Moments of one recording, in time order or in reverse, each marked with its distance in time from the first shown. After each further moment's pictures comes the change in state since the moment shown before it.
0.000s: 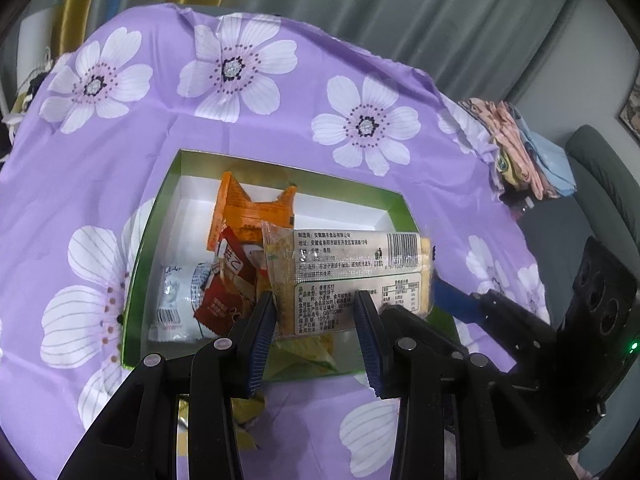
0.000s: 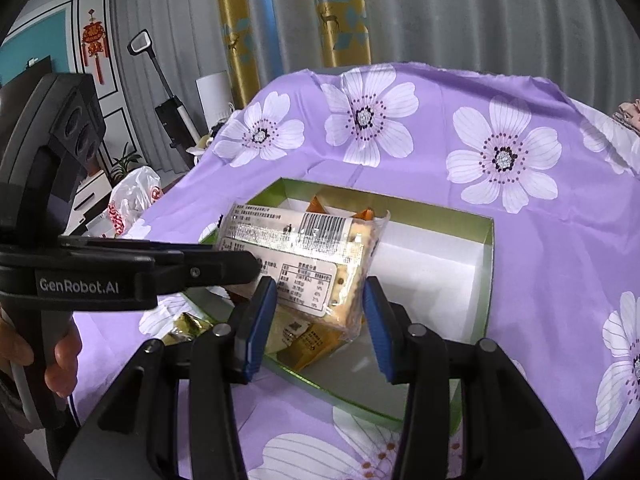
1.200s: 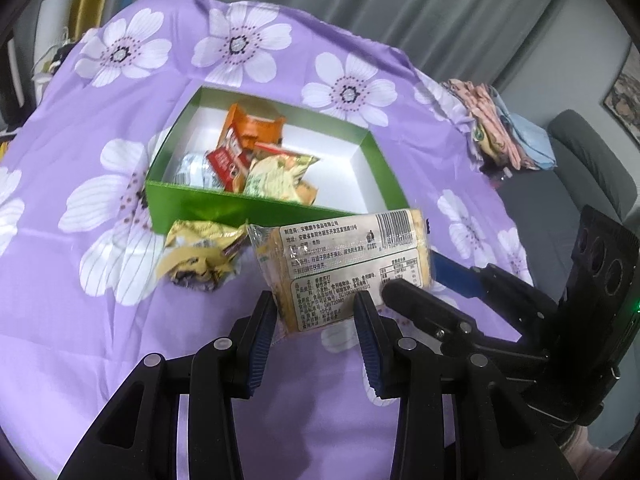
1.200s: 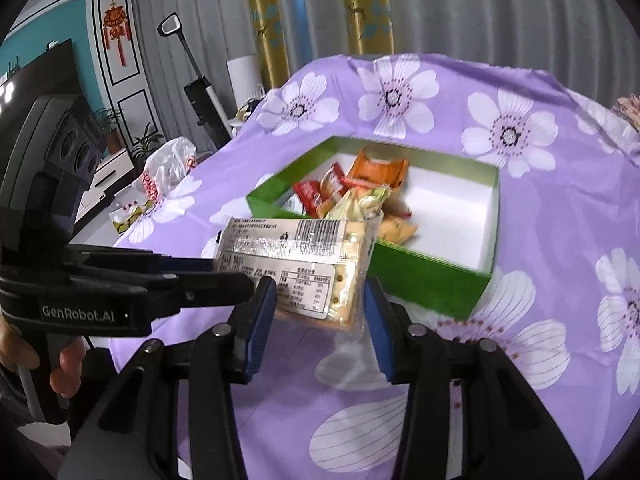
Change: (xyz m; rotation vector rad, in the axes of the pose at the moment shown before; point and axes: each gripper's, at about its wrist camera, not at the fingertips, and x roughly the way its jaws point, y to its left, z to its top) left arm -0.065 -0.025 -0.102 -0.003 0.015 -0.015; right arm -0.078 0.045 -0.060 -0.044 0.021 0.042
